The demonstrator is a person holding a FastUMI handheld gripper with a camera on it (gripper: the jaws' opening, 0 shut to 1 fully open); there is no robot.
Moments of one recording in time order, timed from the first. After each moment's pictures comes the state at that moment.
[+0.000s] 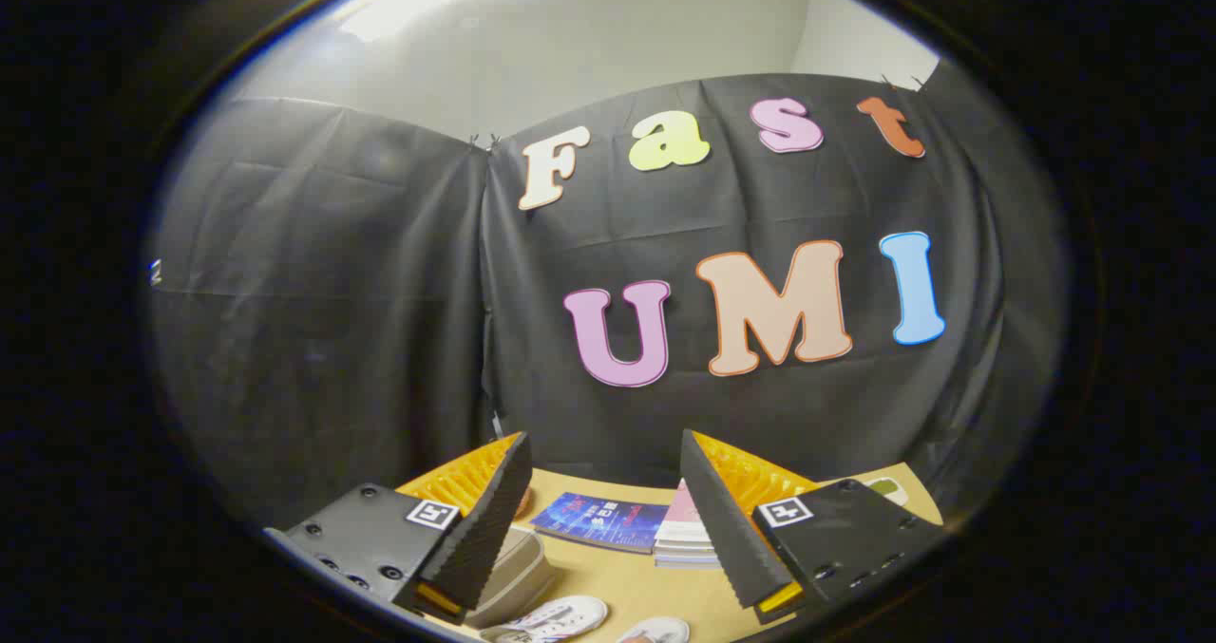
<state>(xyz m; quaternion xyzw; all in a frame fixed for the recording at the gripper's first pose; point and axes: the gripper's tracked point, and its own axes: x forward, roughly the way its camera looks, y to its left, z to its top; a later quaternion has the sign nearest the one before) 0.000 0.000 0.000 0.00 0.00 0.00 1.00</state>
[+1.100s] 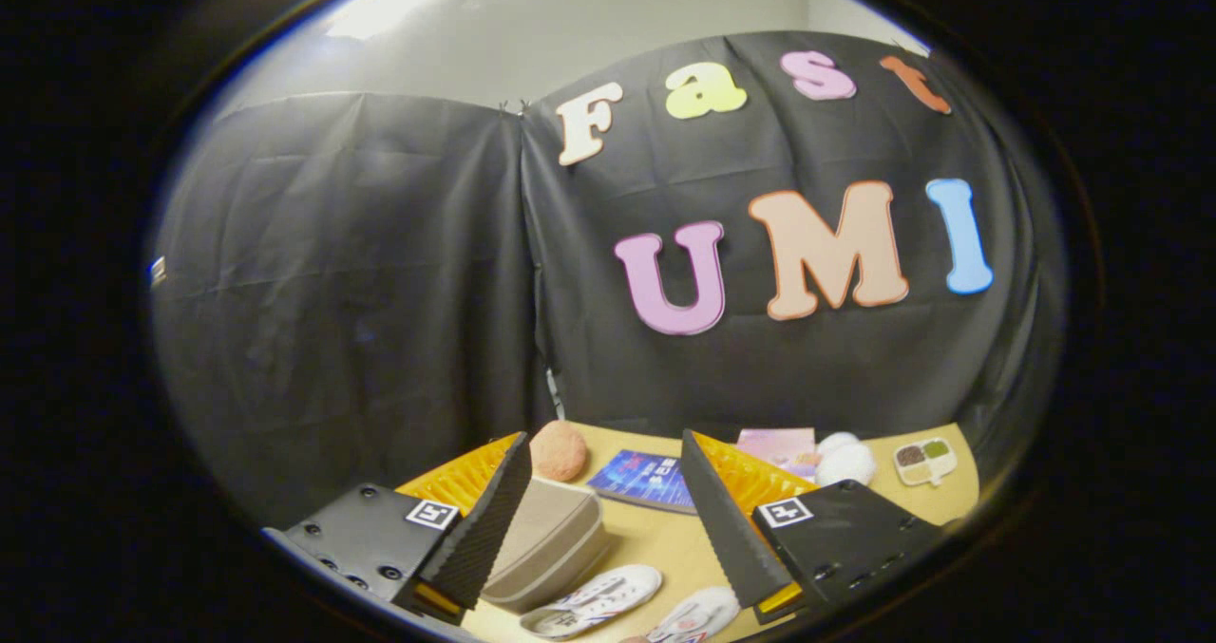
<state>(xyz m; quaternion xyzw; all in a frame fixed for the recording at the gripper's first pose) -0.005 0.046 -0.073 0.05 0.11 0.08 0.99</state>
